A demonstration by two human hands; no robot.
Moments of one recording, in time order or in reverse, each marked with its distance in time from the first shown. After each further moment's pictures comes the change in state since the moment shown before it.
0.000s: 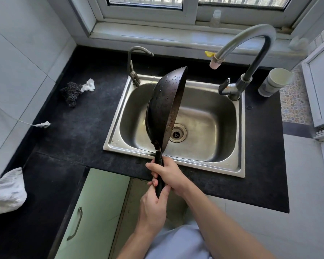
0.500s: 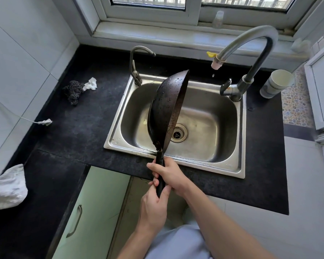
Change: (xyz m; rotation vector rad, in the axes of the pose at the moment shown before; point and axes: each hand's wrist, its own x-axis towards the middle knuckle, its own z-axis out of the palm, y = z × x) left_hand -0.001 -0.006 0.006 0.009 0.017 -0.022; right_hand -0.001 0.004 -0.004 -0.002 -0.008 0.006
